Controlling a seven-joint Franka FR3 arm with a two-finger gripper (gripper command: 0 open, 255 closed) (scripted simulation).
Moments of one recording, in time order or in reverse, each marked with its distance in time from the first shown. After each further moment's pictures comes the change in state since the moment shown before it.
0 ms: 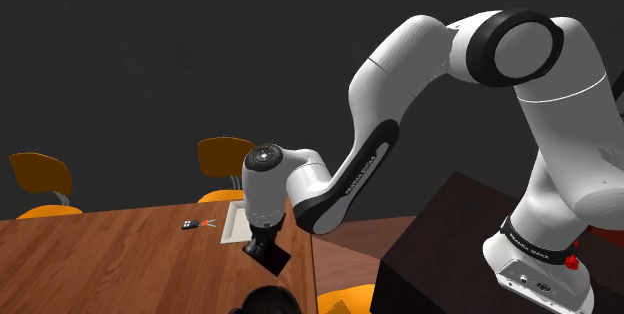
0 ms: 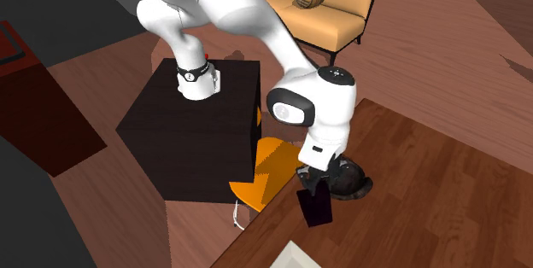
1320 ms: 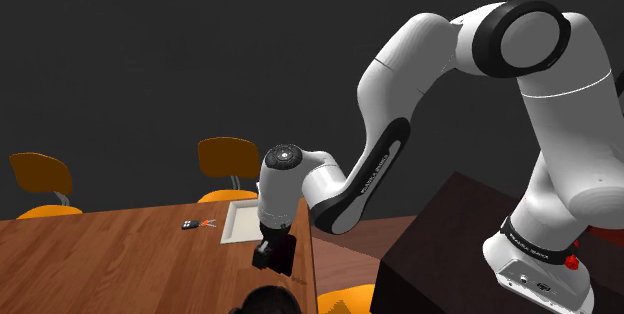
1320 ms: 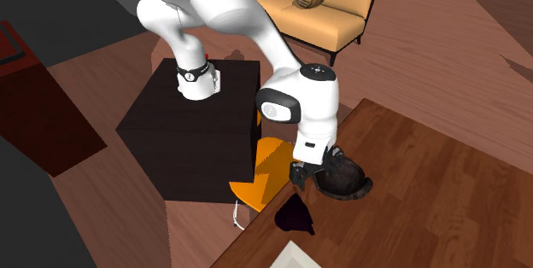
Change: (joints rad) arm -0.065 -0.037 0.039 -0.122 -0.025 0.135 -0.126
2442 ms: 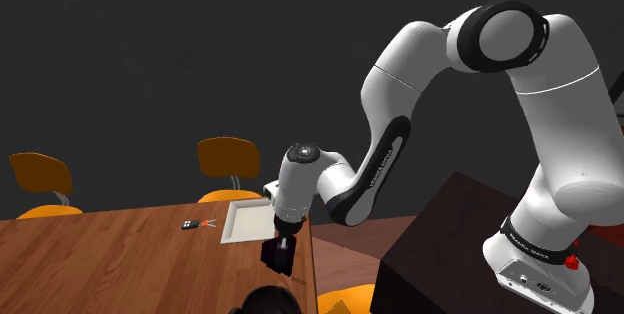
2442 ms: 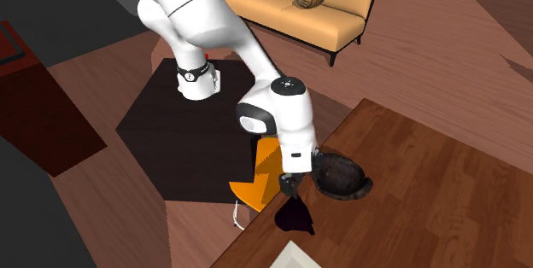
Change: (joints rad) arm -0.172 0.047 0.082 -0.089 -0.080 0.136 -0.334
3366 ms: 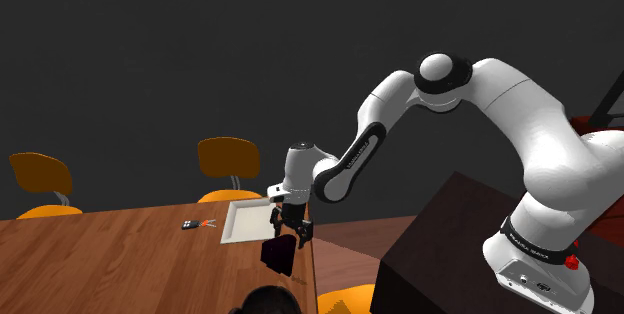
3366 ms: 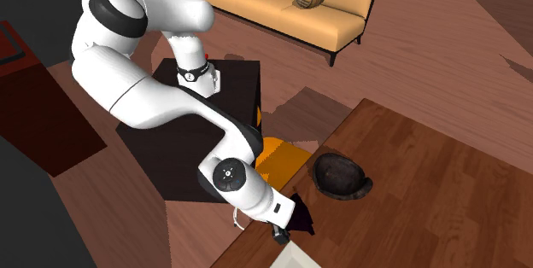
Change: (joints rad) arm -0.486 0.569 0.317 0.279 -0.188 -0.228 -1.437
